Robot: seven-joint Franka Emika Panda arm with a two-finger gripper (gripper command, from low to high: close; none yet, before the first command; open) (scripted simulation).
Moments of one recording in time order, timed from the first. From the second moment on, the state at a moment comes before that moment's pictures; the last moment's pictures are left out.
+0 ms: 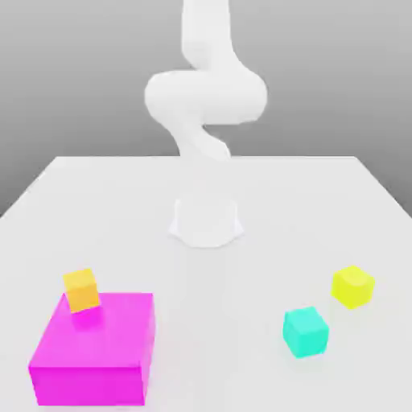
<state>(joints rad) 0.05 -0.73 0.01 -2.34 0.04 2.34 0.80</state>
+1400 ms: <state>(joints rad) 0.66 0.28 0.14 -2.76 -0.32 3.02 1.40</state>
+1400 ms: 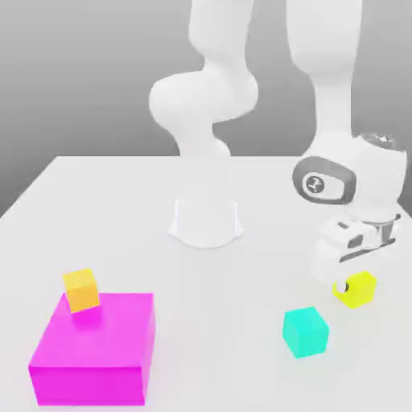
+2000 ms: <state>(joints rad) 0.39 -0.07 0.15 -2.75 0.03 2.68 0.89</state>
